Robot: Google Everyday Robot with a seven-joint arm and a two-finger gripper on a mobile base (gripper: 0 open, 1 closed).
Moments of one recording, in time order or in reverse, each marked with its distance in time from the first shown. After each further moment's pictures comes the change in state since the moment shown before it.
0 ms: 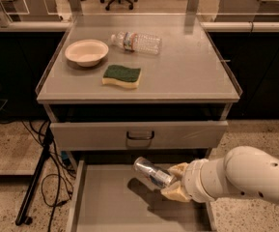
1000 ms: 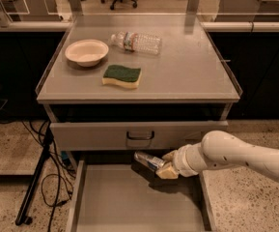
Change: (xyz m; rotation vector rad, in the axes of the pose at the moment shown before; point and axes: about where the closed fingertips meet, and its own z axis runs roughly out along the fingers) arm 0.031 -0.091 0.123 -0.066 -0.026 0.074
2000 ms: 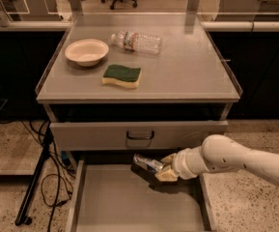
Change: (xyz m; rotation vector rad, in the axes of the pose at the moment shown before) arm 0.014 -0.002 0.021 -0.036 -0.036 0.014
